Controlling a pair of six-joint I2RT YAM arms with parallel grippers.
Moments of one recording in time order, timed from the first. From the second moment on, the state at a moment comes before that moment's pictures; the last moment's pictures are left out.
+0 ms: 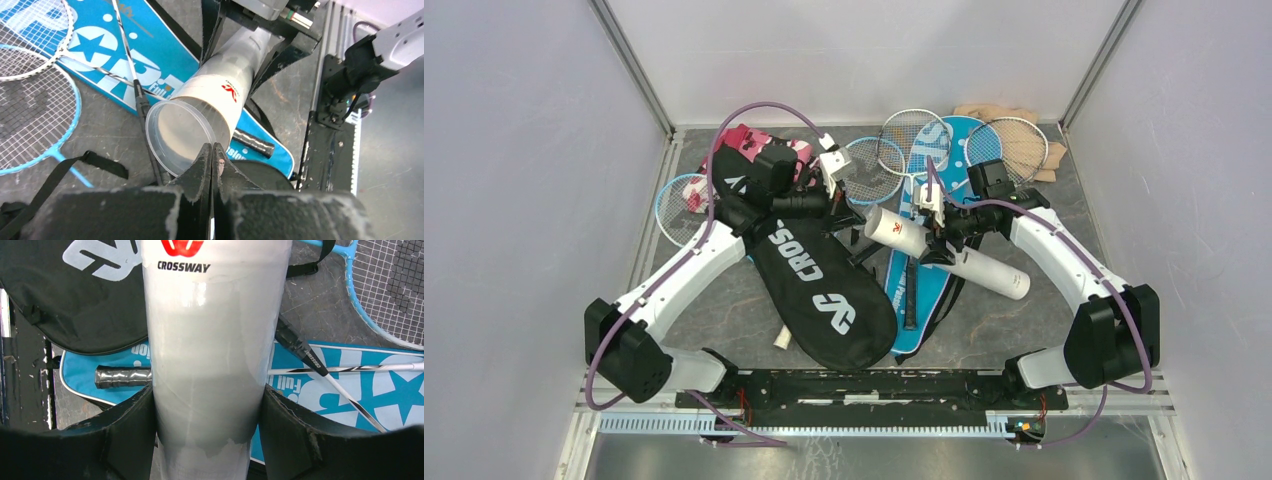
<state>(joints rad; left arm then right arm) -0.56 1.34 1.21 -0.34 0.70 0.14 0.29 1.41 1.12 -0.77 -0.83 -0.97</state>
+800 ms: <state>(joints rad) -0.56 1.36 1.16 -0.14 0.77 -0.07 0.29 1.38 1.10 -0.70 -0.86 -0.88</state>
